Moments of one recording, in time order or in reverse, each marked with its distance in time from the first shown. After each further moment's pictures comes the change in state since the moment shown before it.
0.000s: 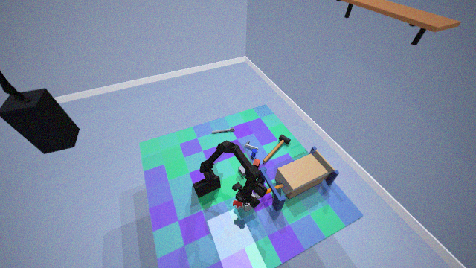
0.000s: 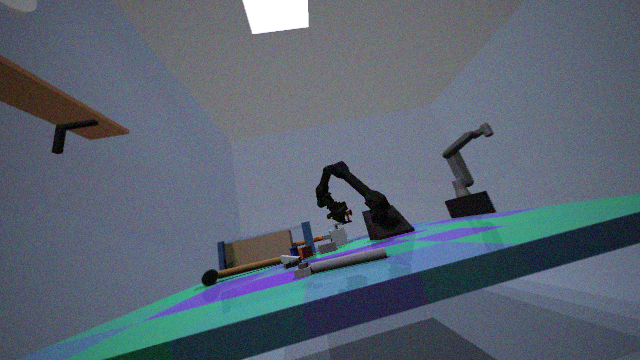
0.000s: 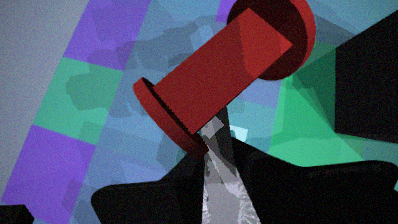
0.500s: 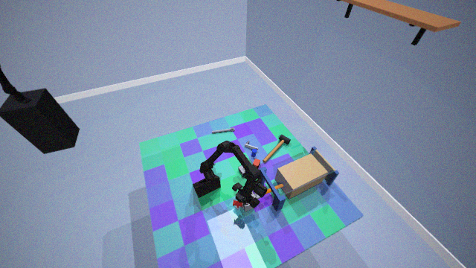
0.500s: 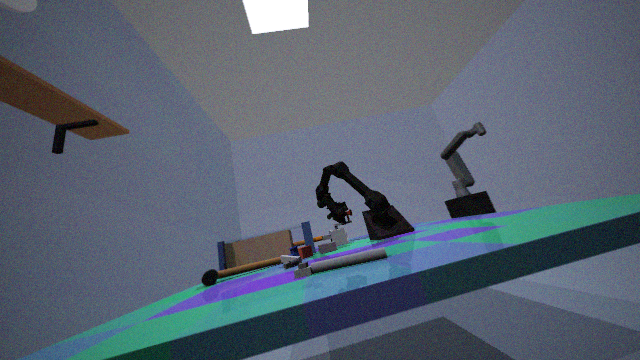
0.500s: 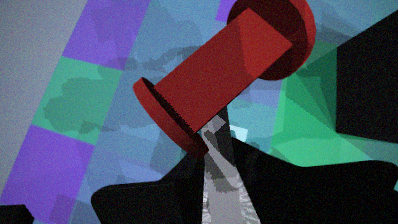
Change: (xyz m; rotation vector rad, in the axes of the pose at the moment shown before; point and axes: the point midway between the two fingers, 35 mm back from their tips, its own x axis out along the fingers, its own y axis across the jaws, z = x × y) arm 0.002 0.000 -0.001 0.000 0.000 0.000
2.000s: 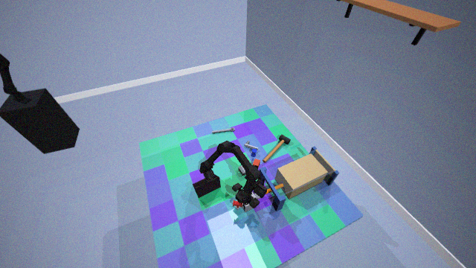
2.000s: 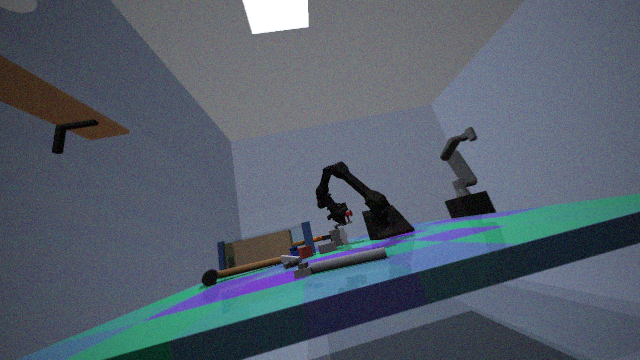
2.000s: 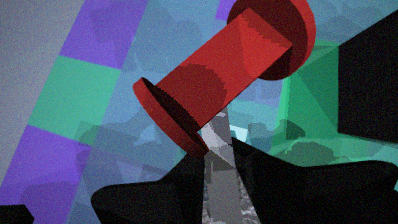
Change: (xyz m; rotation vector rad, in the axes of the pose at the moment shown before) arm 0.004 0.000 -0.002 0.000 -0.001 -0.003
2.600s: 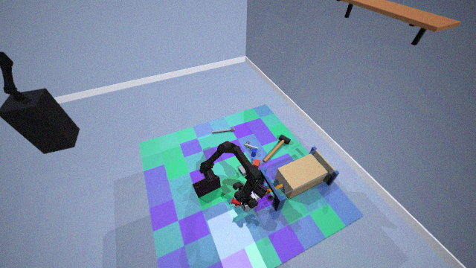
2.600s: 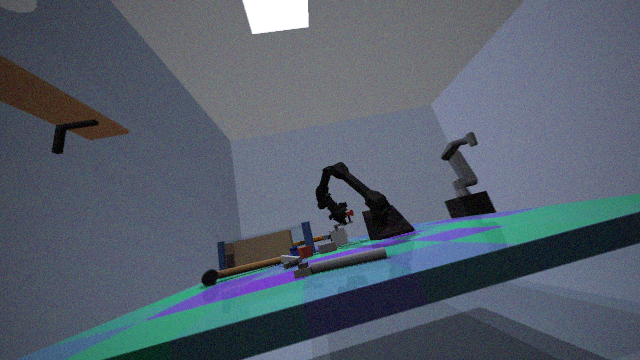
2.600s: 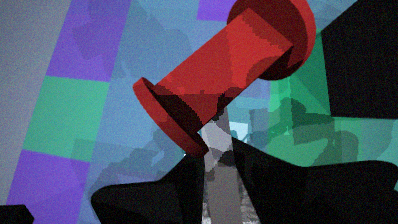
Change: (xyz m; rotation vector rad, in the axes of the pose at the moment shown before) arm 0.001 -0.007 -0.001 0.124 0.000 -0.049
